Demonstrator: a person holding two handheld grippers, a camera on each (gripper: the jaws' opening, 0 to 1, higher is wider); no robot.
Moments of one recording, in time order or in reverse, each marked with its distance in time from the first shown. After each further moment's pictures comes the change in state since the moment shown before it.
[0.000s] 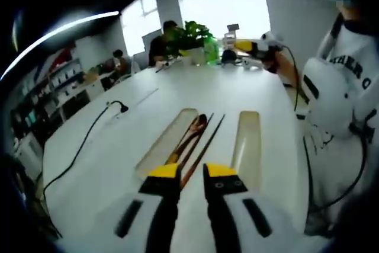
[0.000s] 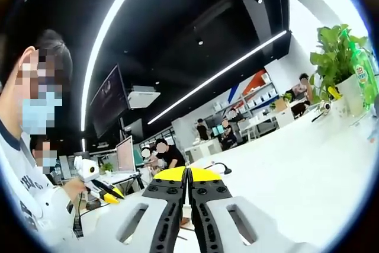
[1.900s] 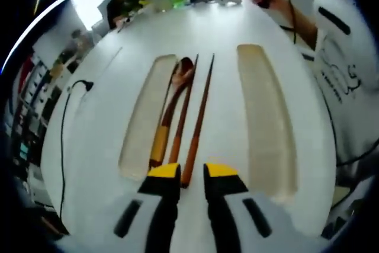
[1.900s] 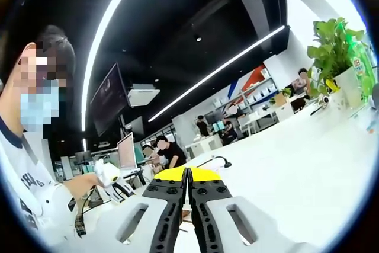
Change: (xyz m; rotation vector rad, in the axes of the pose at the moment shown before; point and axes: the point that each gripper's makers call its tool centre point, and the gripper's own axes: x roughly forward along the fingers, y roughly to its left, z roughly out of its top) left arm 0.057 0.007 -0.058 0.236 0.411 -0.150; right arm -0.010 -0.002 -0.013 0.018 0.027 0.002
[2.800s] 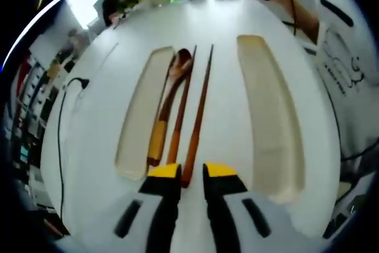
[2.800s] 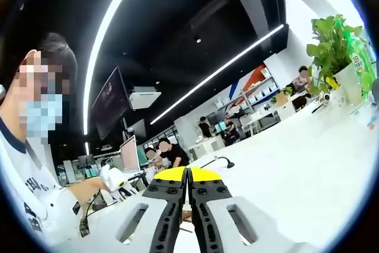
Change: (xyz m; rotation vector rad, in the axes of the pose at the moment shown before) left arm 0.008 0.000 -0.008 0.009 0.035 -0.013; right arm -0.002 0.004 0.001 0.029 -0.014 0.016
